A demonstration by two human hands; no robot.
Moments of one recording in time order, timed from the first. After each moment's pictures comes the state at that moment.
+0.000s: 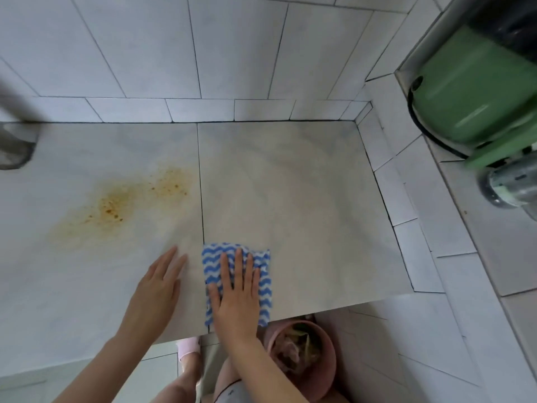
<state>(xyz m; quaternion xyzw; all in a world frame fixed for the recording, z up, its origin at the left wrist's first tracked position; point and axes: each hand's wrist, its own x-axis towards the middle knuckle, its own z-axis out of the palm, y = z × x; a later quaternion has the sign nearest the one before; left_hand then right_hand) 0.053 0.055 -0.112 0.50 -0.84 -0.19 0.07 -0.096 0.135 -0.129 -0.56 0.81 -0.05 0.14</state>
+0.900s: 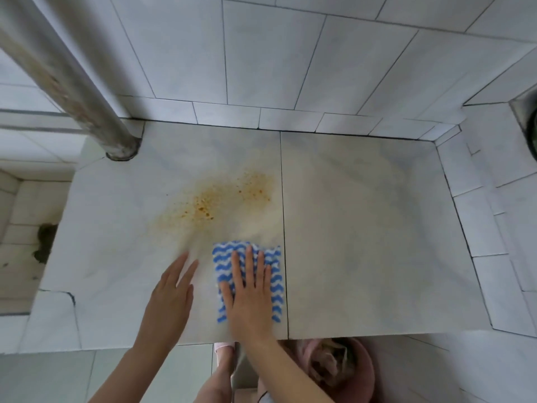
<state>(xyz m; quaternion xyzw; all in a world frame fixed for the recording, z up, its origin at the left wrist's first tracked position) 0.173 0.041 -0.104 0.58 -0.78 -0.21 0.08 0.017 0.082 -0.125 -0.63 0.77 -0.03 0.13</state>
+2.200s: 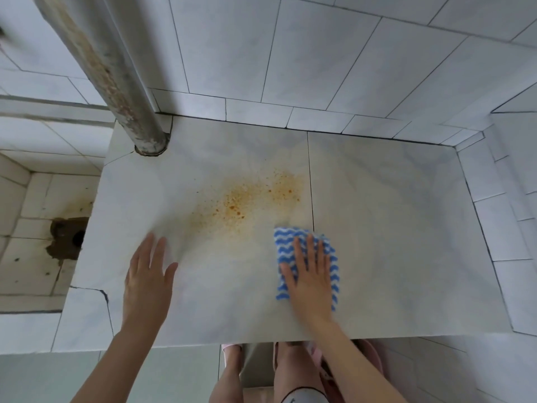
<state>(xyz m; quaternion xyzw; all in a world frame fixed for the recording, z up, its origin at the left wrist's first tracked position) 0.246 0.000 -0.109 0.68 -0.70 -0.17 0.11 -0.040 0.066 -0.129 -0.58 0.80 -0.01 0.14</state>
